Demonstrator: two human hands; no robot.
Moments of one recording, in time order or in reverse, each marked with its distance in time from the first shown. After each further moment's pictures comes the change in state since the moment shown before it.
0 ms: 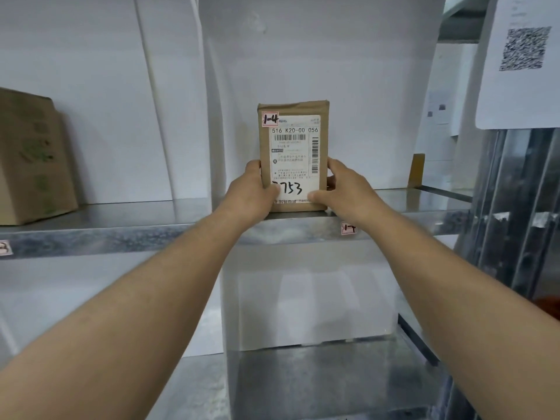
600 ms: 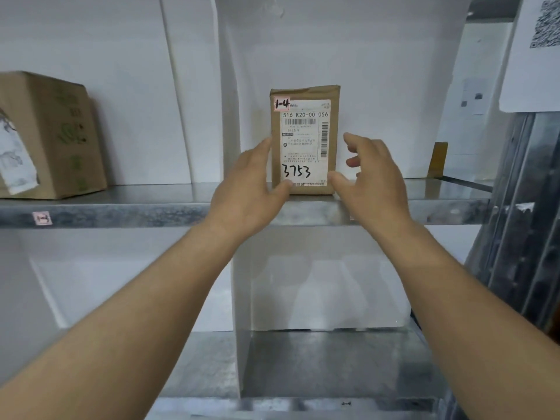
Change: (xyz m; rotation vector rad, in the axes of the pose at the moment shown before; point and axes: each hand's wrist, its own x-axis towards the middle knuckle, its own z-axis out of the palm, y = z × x) left_hand -0.061 0.008 -0.010 0.255 0.200 0.213; right_hand -0.037 -0.005 0.002 -0.205 0.369 -0.177
